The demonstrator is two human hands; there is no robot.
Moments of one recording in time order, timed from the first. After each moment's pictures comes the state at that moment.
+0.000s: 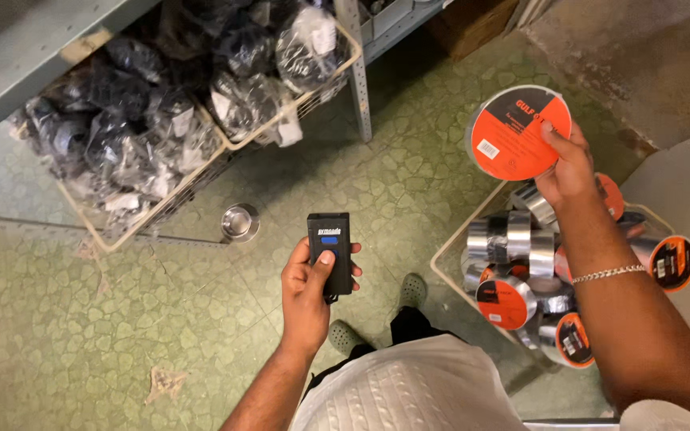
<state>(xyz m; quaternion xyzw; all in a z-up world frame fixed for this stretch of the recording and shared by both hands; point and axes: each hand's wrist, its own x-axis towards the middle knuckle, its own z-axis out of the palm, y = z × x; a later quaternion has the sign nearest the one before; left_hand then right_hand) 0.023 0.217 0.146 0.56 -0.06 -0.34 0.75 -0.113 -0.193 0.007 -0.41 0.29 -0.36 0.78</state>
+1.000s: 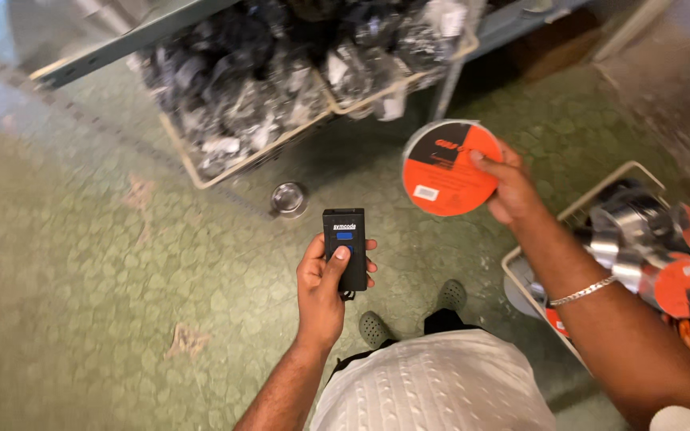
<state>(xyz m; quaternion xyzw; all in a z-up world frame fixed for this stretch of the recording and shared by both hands) 0.072 0.414 0.141 0.49 -0.04 -0.25 0.83 0.051 0.090 0.046 -0.47 0.26 -0.22 0.82</state>
